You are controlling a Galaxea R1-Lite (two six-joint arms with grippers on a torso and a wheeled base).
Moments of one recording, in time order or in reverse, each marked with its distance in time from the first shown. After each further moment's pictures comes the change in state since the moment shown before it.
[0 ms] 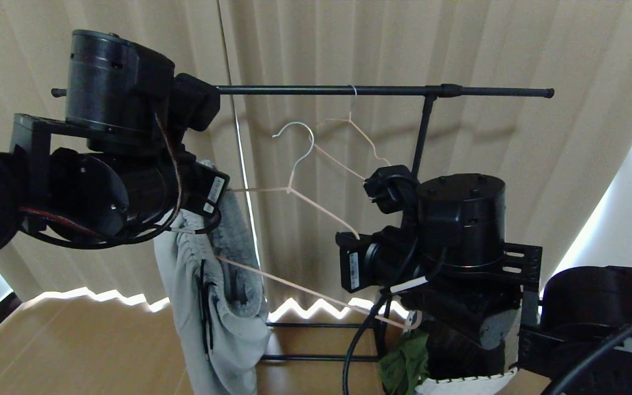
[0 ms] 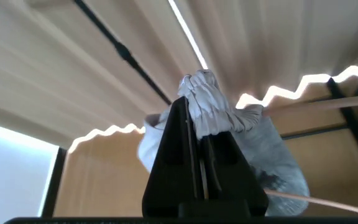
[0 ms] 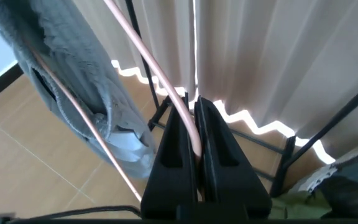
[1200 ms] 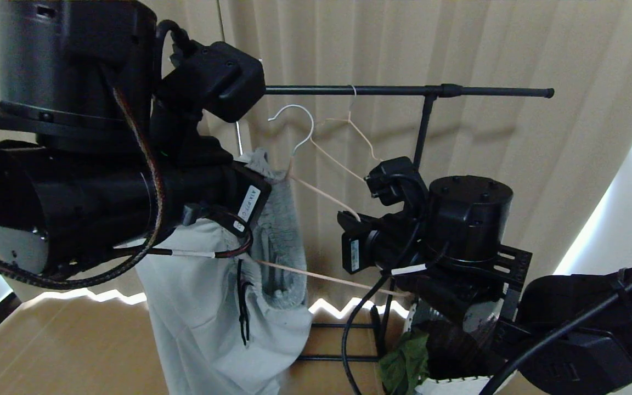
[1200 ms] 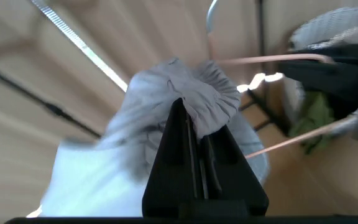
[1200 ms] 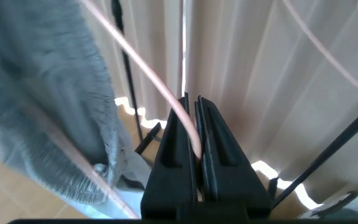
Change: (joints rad) left arm -0.173 -0.078 0.004 -0.004 -0.225 0.056; right arm -0.059 0.060 0.059 -0.295 0.036 -0.160
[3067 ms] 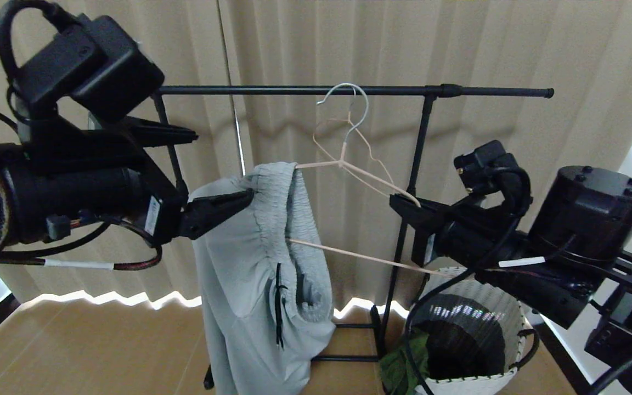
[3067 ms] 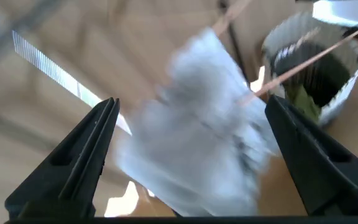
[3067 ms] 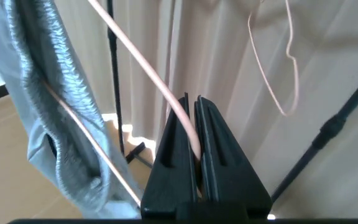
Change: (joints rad) left arm 0.232 -0.192 0.191 -0.142 -0.462 0.260; right arm -0.171 -0.195 0.237 -0.166 0.239 -0.131
